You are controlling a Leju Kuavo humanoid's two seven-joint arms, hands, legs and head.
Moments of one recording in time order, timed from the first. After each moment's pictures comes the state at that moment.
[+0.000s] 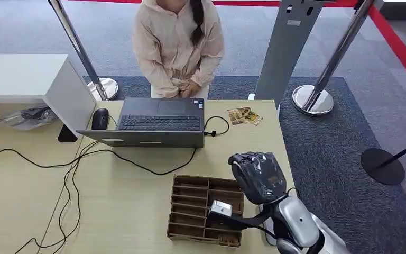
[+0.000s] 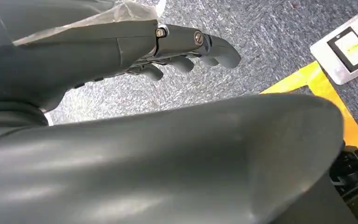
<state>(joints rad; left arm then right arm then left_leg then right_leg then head) -0.14 0.02 -1.22 -0.22 0.74 0.20 0.09 -0.18 -0.41 0.70 -1.71 1.19 -0.22 0.26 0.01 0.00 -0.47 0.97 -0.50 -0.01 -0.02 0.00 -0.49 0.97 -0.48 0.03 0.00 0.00</state>
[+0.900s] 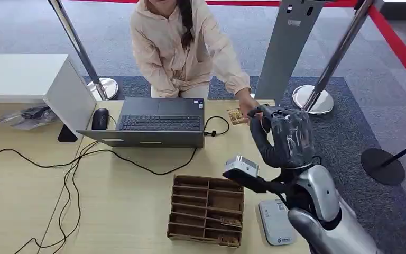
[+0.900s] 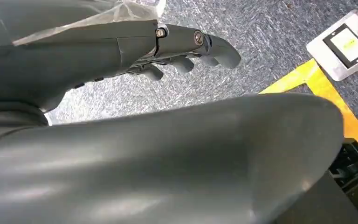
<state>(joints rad) -0.16 0.01 -1.25 -0.22 0.72 0.18 0.10 -0.35 -0.40 0.59 -1.88 1.01 -0.25 0.33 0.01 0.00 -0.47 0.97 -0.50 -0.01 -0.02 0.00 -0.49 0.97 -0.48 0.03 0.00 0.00</state>
